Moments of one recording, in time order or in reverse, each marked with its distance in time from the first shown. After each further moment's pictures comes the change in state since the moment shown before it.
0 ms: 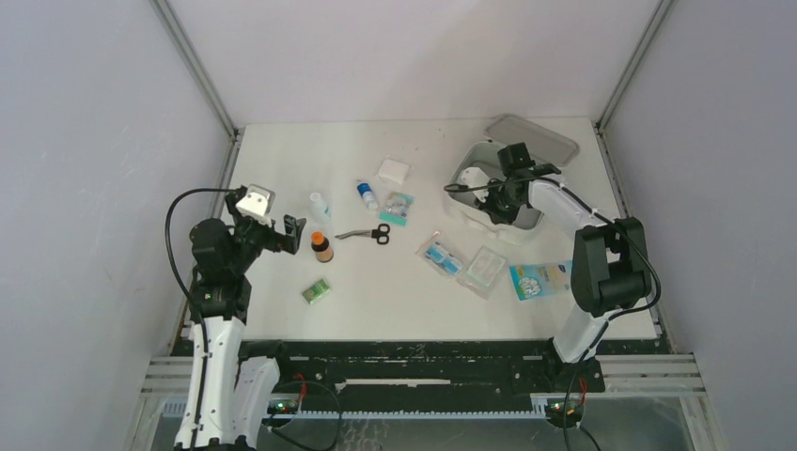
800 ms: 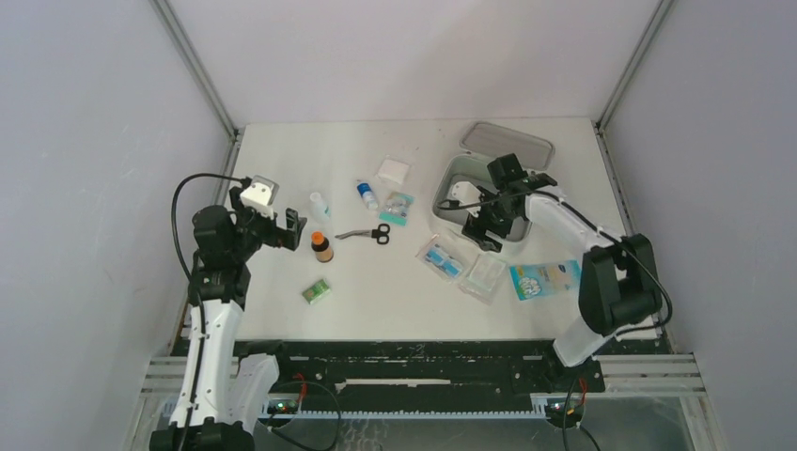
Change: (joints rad) left arm 0.000 0.105 0.055 -0.063 -0.003 0.038; right arm 0.113 -0.067 -0.051 -0.069 -0.017 0.012
